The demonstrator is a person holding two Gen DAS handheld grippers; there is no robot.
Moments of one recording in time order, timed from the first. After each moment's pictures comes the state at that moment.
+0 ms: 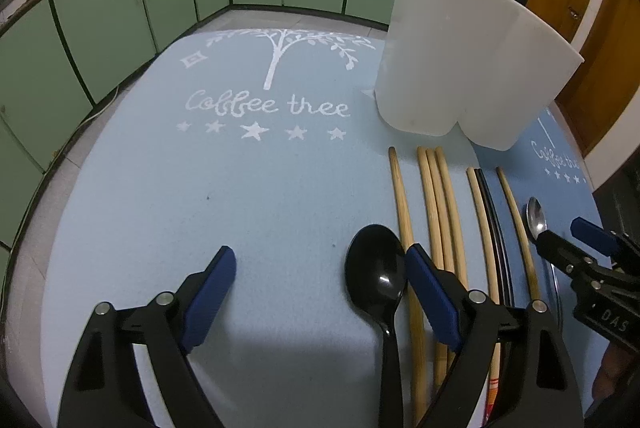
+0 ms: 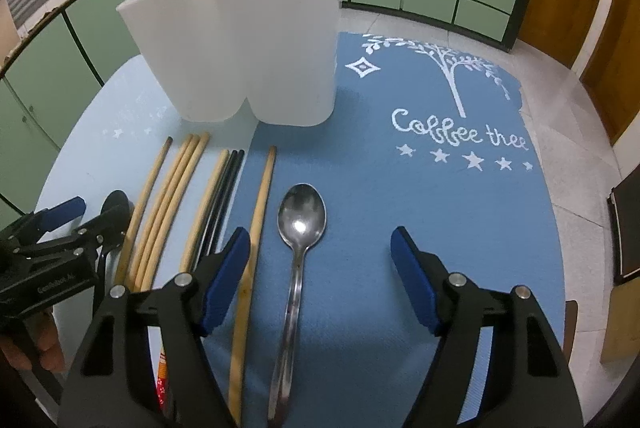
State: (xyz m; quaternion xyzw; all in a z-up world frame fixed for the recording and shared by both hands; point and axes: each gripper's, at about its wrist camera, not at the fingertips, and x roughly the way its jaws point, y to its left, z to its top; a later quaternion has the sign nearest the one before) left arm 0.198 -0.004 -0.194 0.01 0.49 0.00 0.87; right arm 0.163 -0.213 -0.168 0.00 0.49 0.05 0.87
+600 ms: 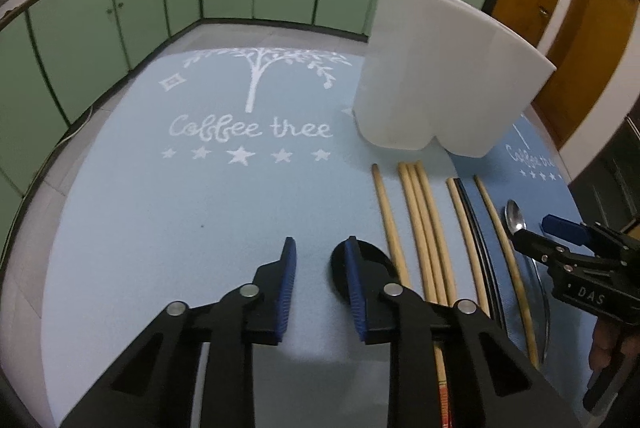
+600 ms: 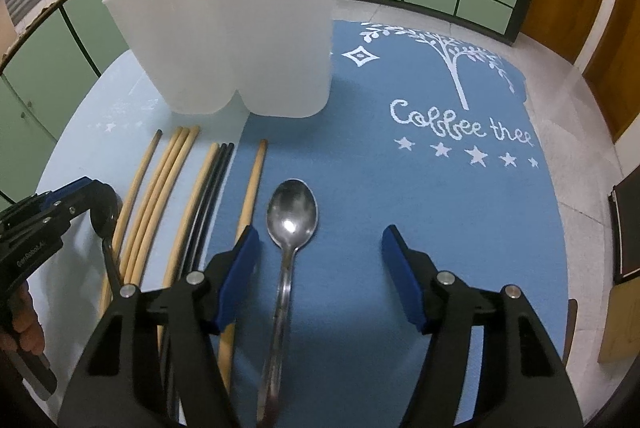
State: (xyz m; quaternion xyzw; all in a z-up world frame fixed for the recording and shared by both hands) left arm 0.205 -0.005 -0.185 -0.01 0.48 -0.08 0.87; right arm 0.169 -0.221 -0.174 0.01 0.50 0.05 0.86
